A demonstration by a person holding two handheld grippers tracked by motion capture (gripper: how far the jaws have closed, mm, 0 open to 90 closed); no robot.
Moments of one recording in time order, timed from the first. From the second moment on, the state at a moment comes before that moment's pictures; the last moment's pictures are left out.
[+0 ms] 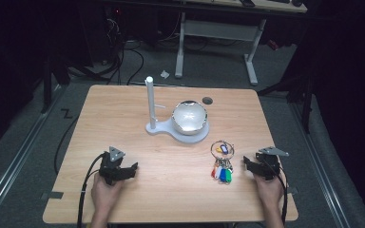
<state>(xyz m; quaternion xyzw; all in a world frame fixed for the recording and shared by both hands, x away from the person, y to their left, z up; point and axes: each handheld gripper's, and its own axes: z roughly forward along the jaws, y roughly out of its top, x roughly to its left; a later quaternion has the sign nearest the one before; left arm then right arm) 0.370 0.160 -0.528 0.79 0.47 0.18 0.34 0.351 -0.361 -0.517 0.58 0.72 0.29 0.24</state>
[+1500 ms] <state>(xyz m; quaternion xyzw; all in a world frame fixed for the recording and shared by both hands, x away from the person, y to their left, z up) 0.370 0.160 -0.528 0.79 0.47 0.18 0.34 0.348 -0.357 -0.515 0.58 0.71 0.30 0.24</state>
